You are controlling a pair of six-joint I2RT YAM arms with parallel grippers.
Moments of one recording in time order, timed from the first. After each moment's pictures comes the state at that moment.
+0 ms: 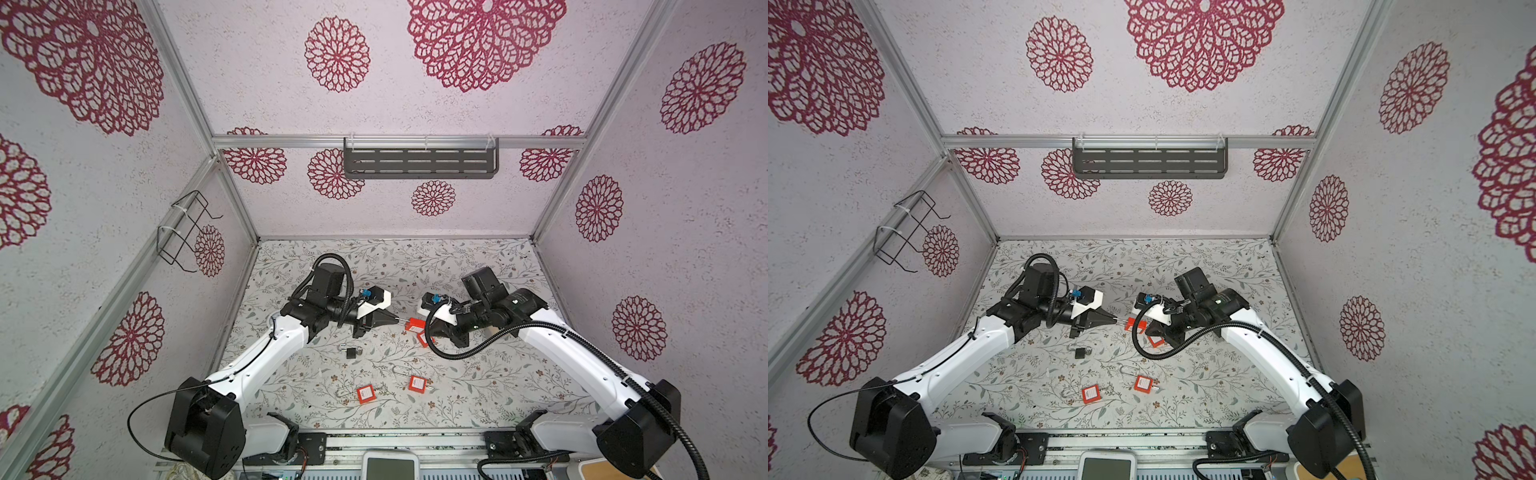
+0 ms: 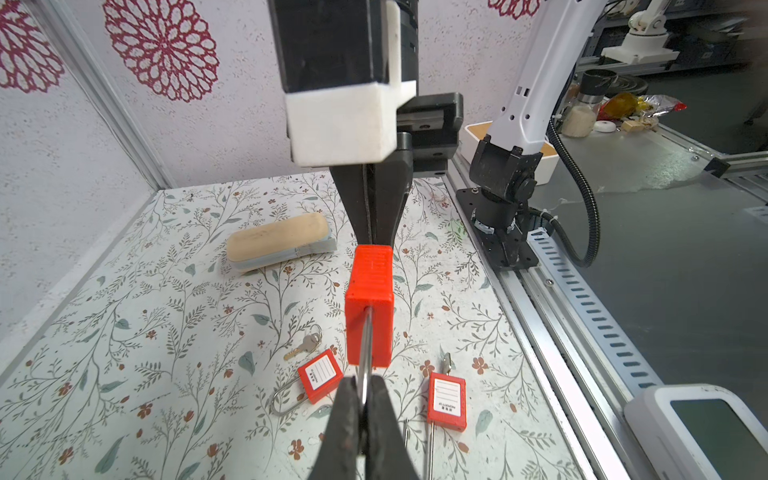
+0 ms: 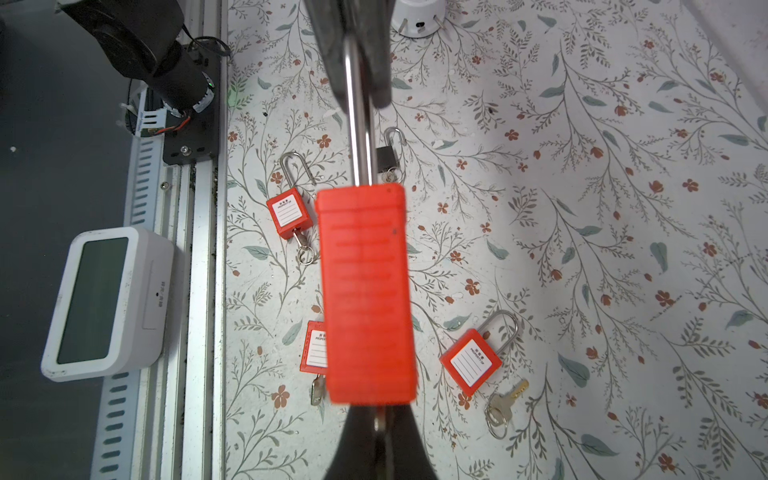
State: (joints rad) left arm -0.43 1.32 0.99 -0.33 1.04 0.71; right arm 0.58 1.28 1.16 -0.86 -0.59 -0.66
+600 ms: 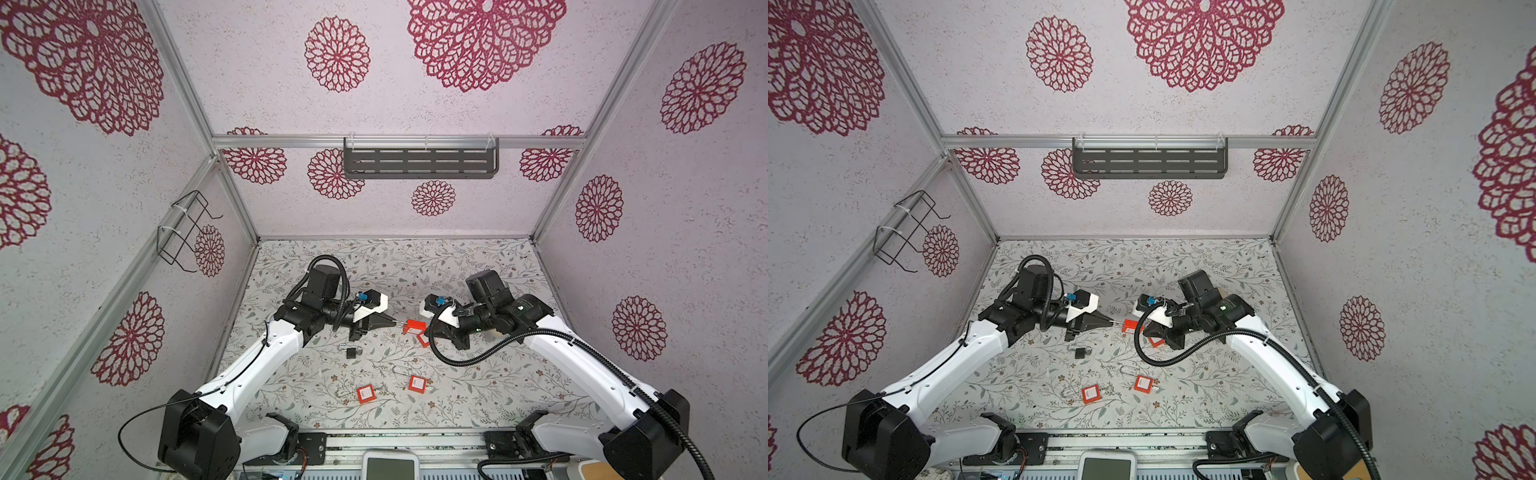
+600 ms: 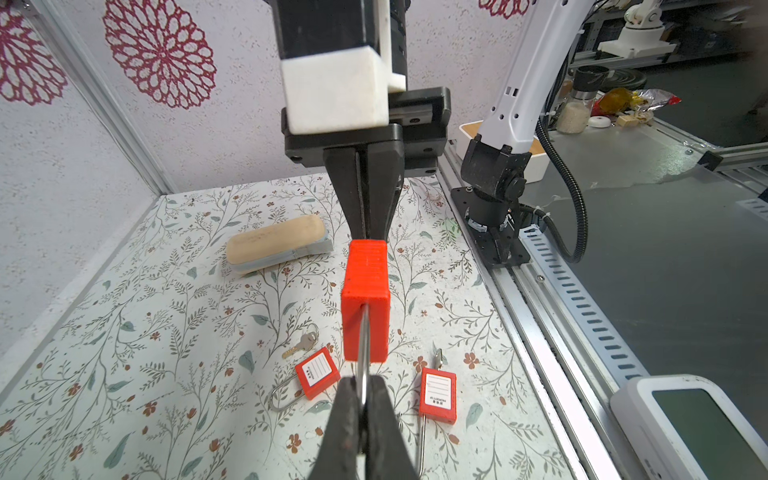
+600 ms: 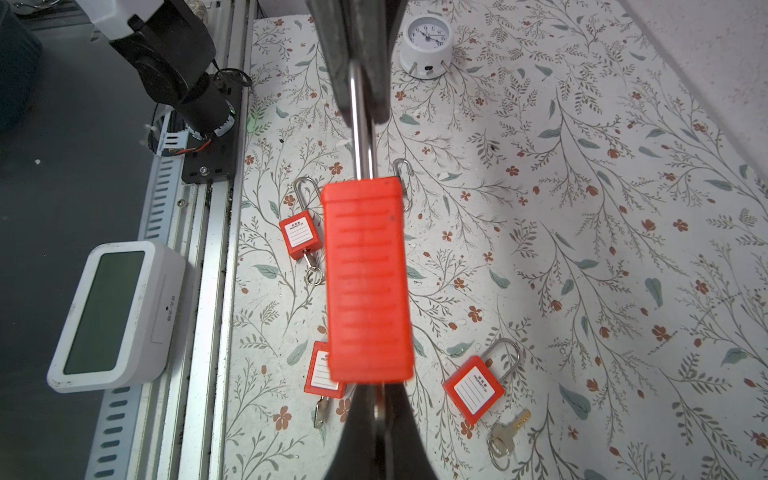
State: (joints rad) left arm -0.43 1.27 0.98 -0.38 1.04 0.74; right arm 0.58 1.23 1.12 -0.80 -0.63 -0.66
